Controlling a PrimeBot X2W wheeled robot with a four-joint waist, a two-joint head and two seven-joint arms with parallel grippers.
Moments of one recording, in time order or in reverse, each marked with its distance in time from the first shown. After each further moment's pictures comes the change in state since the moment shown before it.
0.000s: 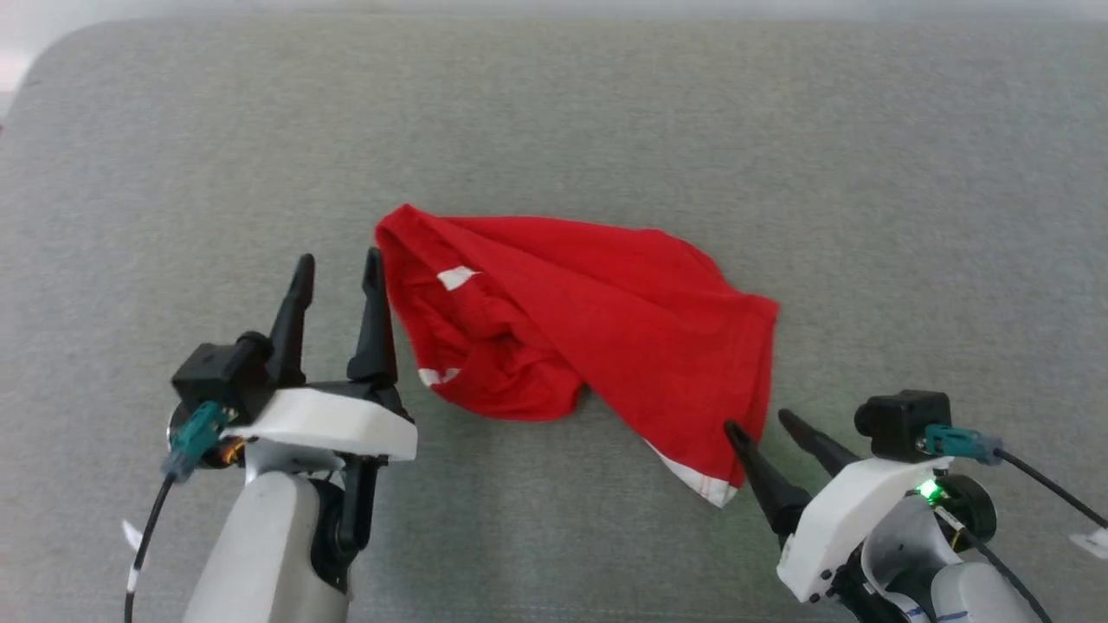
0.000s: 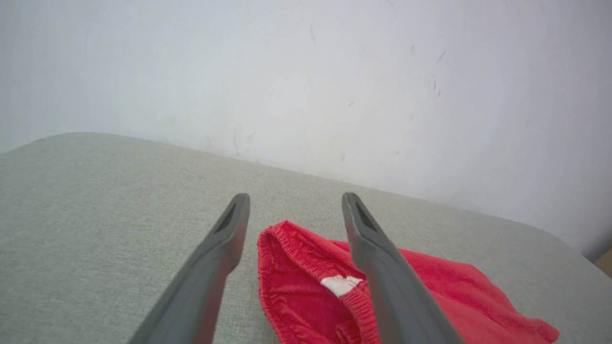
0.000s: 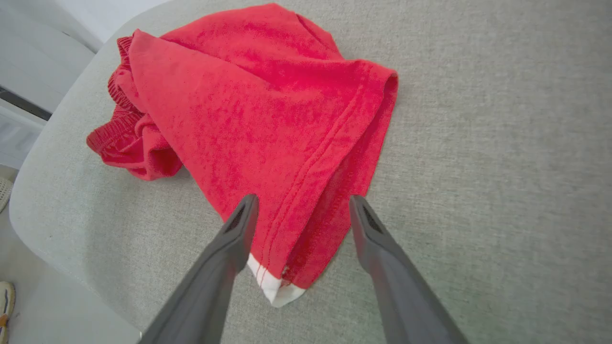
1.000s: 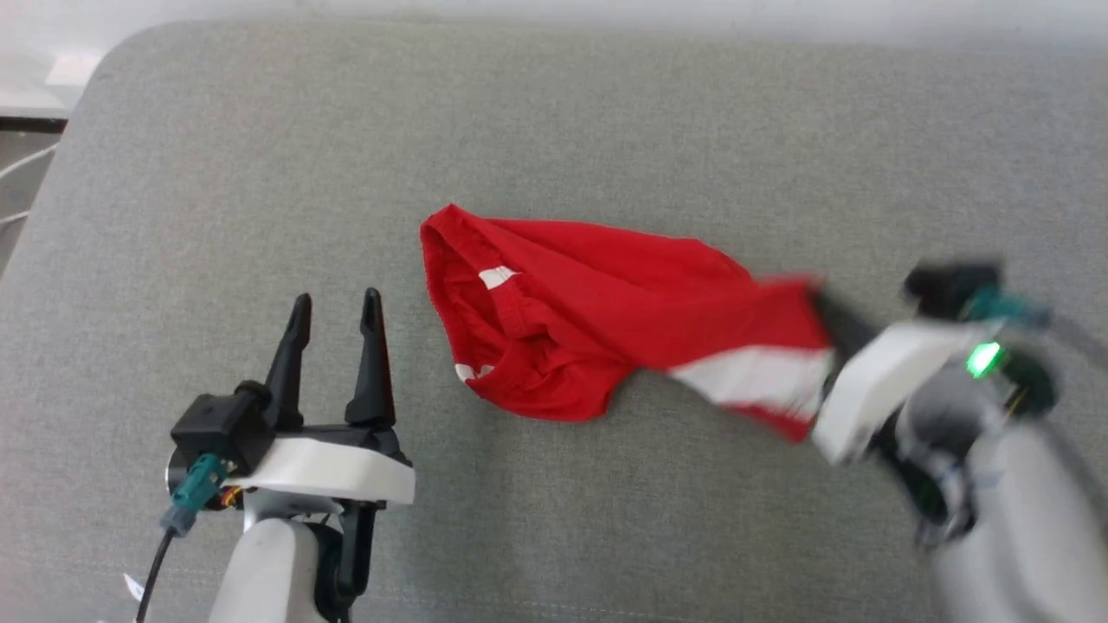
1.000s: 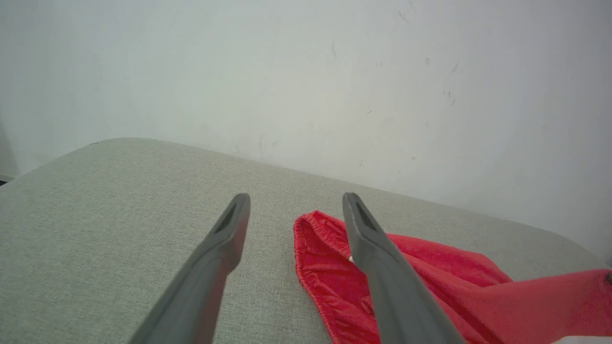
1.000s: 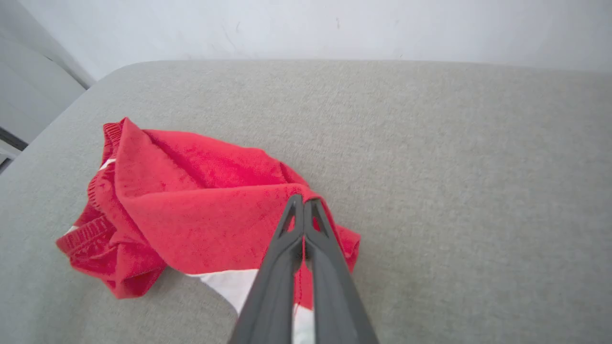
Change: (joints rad) left arm 0.115 -0.095 0.133 -0.071 0.140 -0.104 0.000; right arm -0.244 -0.002 -0.092 0.101 -0.099 0.000 0.031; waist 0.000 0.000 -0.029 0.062
